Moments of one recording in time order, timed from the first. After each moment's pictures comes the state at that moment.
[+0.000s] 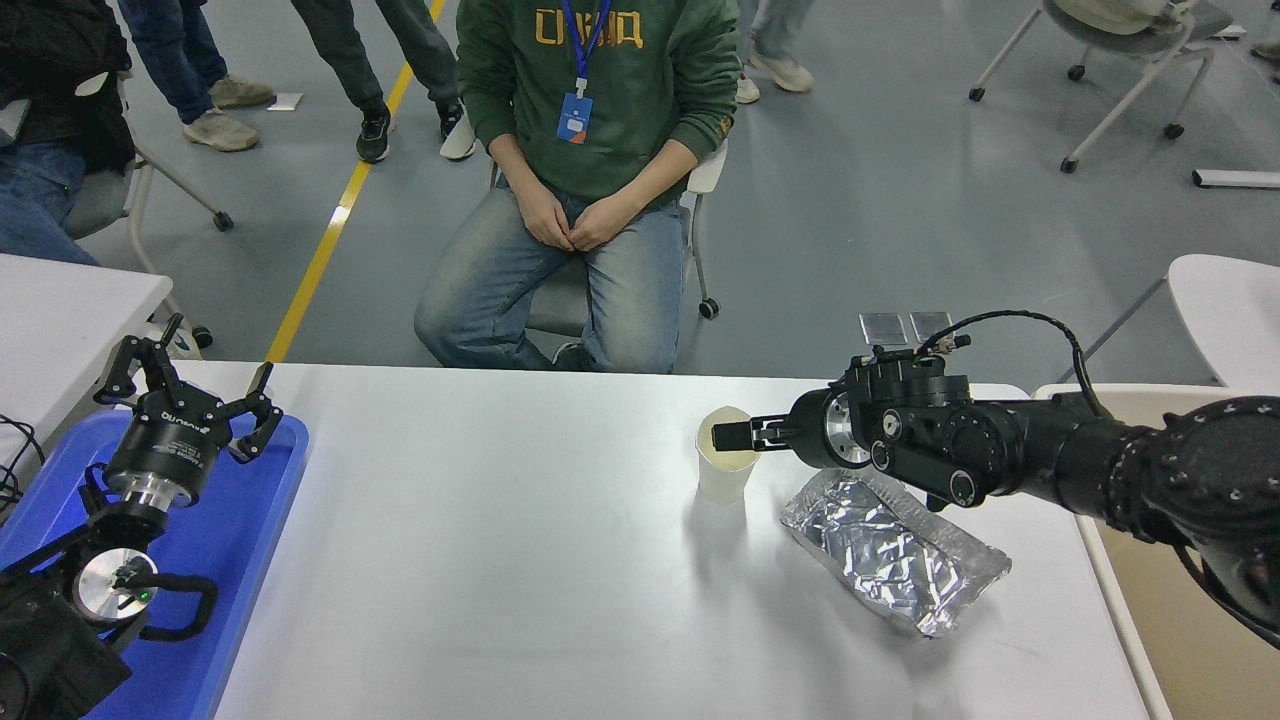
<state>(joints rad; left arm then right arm) -0.56 0.46 -0.57 -0.39 -0.23 -0.70 -0.60 1.19 -0.05 -0.52 0.55 -0.83 0.16 0.20</state>
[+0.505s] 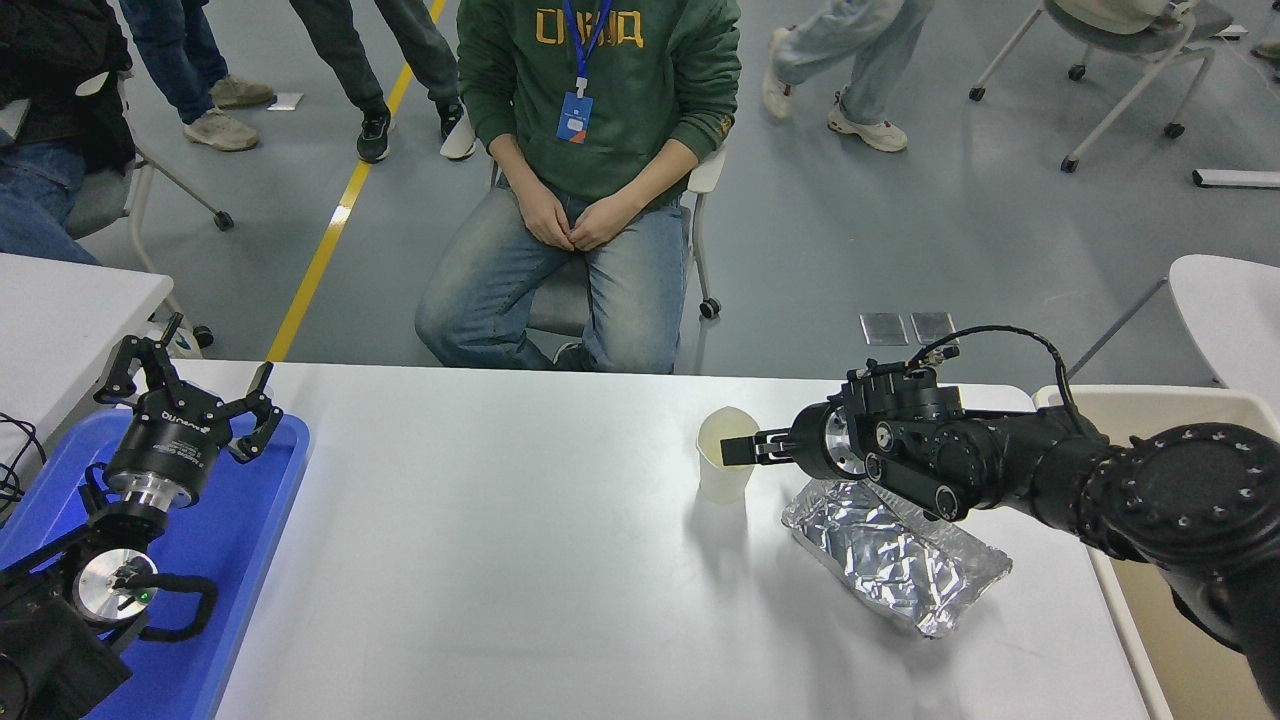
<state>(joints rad) -0.56 0.46 -0.57 -0.39 -0.23 -0.70 -0.60 1.13 -0.01 -0.56 0.39 -0.84 0.18 0.21</state>
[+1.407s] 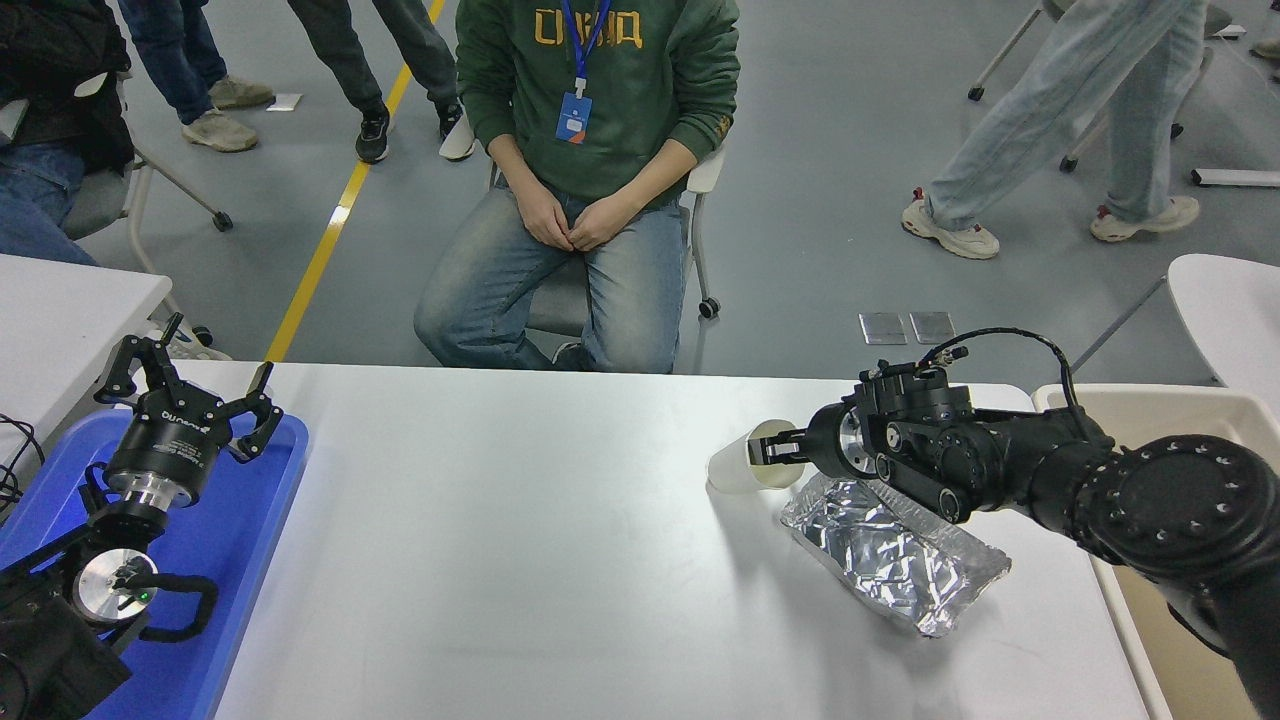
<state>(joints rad) -0.56 0.46 -0.57 -0.39 -0.23 -0.70 -0.60 1.15 0.00 -0.59 0.44 -0.83 0.20 0.21</state>
